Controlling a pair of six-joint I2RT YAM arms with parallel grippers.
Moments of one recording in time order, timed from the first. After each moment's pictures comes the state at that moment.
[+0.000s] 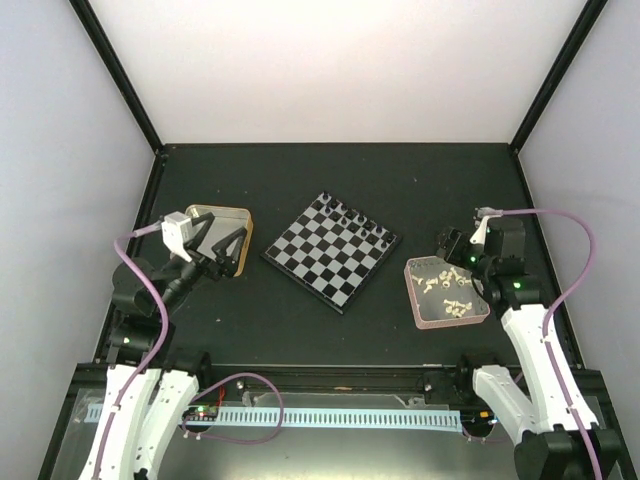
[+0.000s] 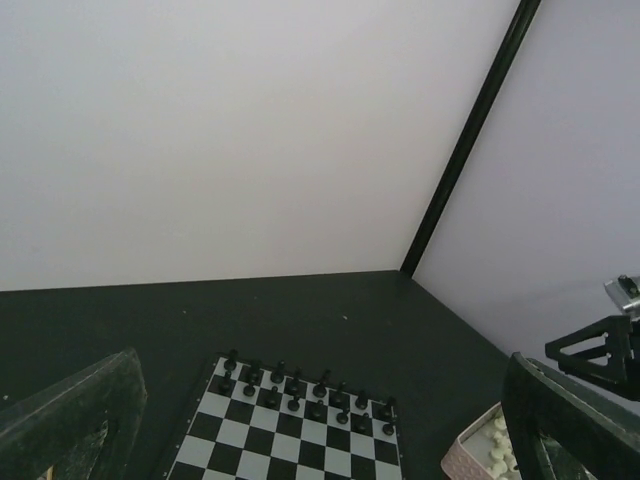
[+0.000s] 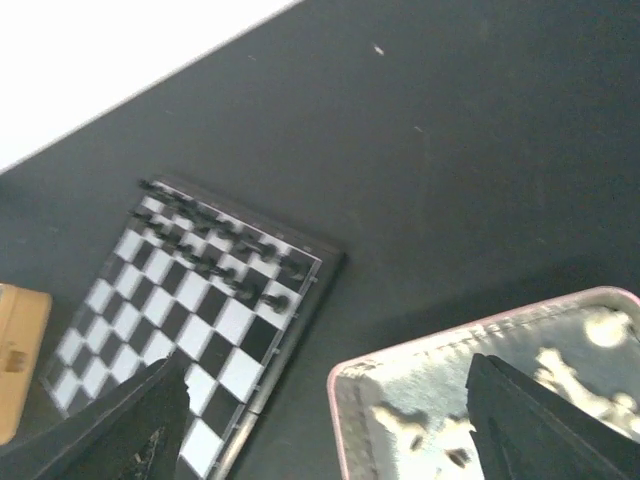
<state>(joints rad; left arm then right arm) -0.12 0.43 0.68 -0.20 0.45 -0.35 0.06 0.80 0.73 -0.53 -0.22 0.45</state>
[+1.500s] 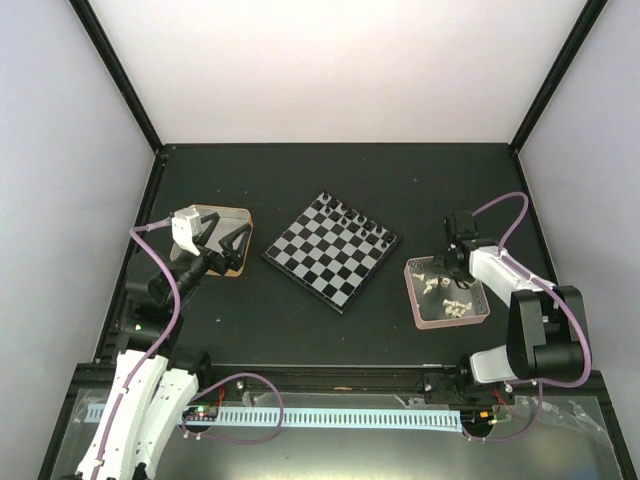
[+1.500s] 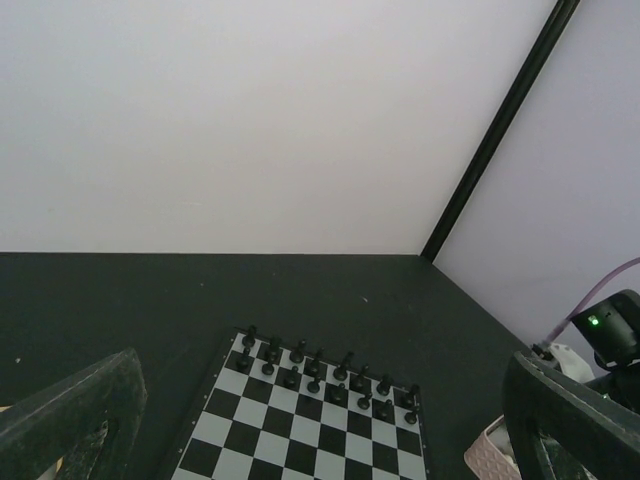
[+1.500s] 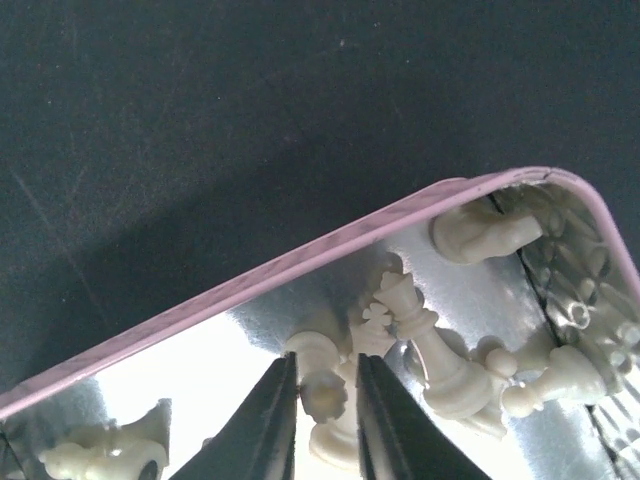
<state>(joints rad) -0.12 0.49 0.59 -0.10 0.42 -0.36 0.12 1.41 0.74 -0.54 0.14 0.43</state>
